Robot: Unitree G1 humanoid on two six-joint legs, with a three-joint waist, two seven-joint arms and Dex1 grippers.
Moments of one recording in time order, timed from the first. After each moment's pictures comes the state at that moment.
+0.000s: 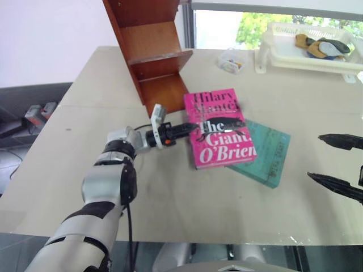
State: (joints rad) left arm -1.06 0.37 0.21 1.24 -0.34 0.89 -1.43; right arm 0.29 -0.94 -0.79 -0.59 0.85 0.50 1.17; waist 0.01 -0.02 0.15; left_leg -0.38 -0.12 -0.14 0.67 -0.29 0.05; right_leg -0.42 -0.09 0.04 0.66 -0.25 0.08
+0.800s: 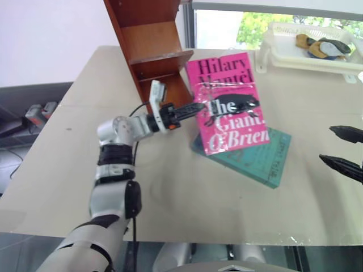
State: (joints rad) left arm -0.89 0.25 0.28 0.45 -0.58 1.10 -1.08; right arm 0.13 -0.89 -0.69 -0.27 0.85 0.47 1.22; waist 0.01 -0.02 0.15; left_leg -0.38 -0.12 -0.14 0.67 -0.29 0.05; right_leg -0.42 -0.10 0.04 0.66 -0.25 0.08
